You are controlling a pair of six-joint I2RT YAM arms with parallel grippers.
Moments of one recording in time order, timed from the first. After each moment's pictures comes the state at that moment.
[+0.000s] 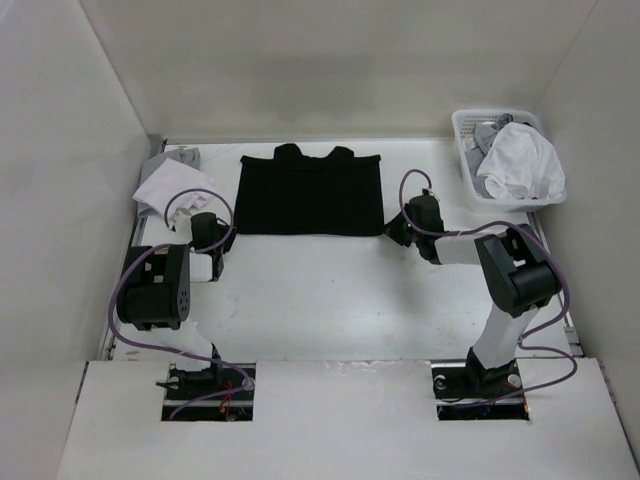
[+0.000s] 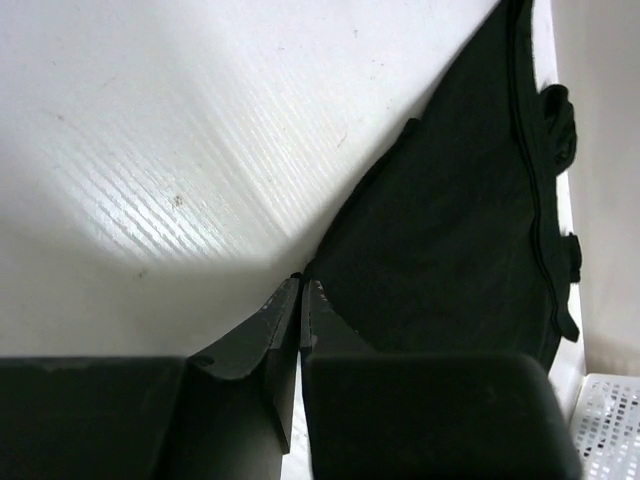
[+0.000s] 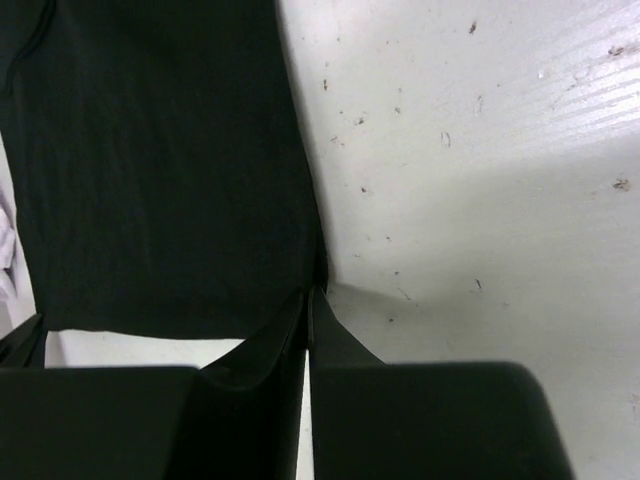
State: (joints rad) left arm 0.02 1.70 0.56 0.59 -0.12 -1.09; right arm 0.33 1.80 0.81 0.37 -0.05 0.91
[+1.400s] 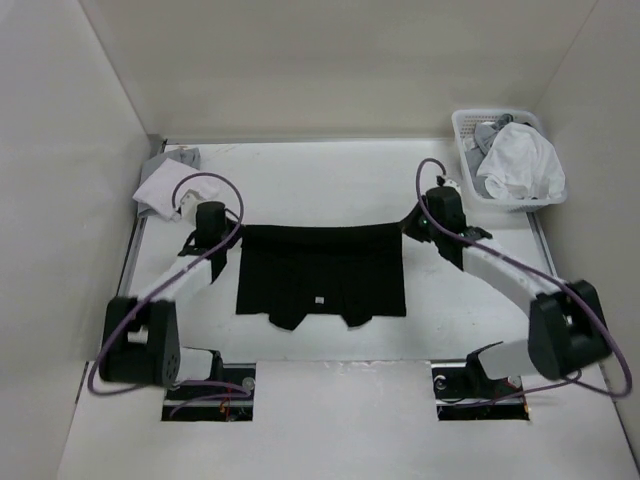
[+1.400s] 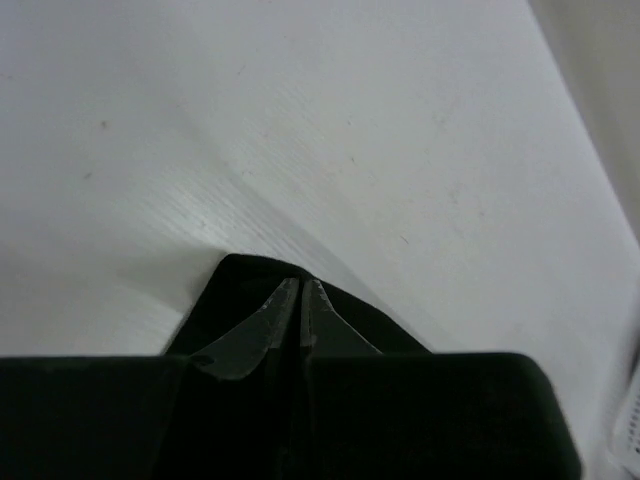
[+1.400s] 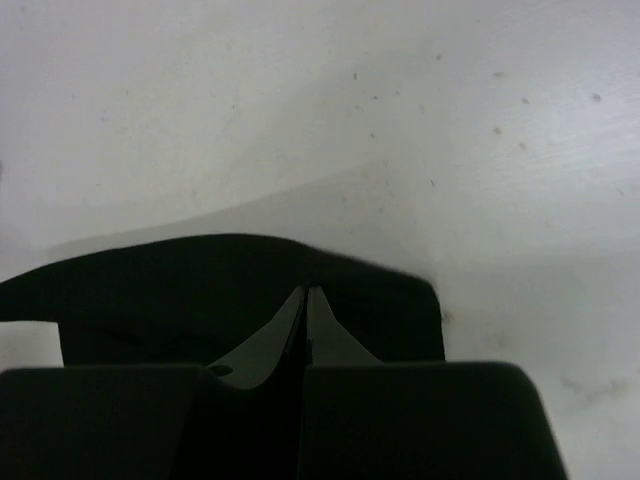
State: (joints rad) left arm -0.11 1.28 0.62 0.11 -0.20 -0.91; right arm 0.36 1.33 0.81 -0.07 0.08 0.72
